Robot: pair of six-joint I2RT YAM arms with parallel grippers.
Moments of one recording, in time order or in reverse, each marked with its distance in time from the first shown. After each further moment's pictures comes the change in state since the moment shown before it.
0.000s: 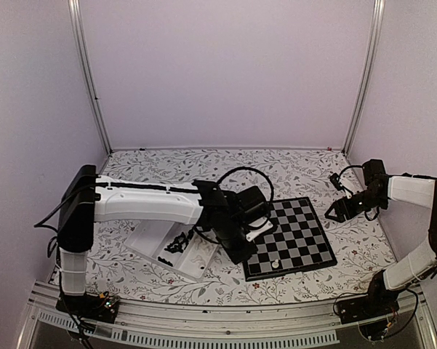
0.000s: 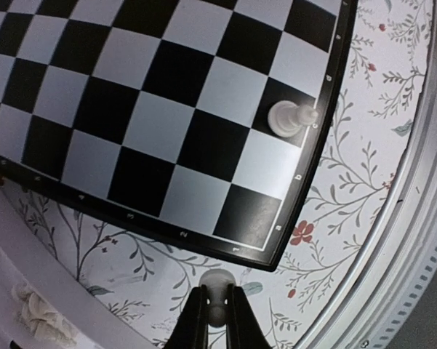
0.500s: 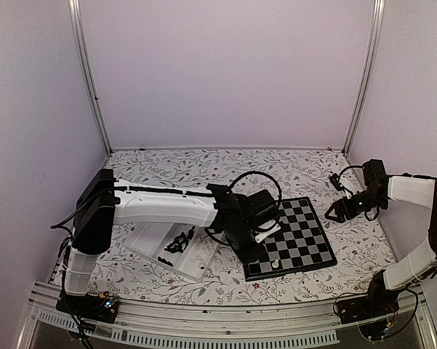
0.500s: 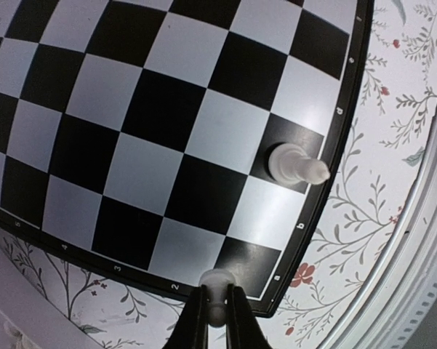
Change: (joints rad) left arm -0.016 0.132 0.109 0.006 0.034 0.000; right arm 0.000 0.000 0.000 -0.005 -0.002 -0.004
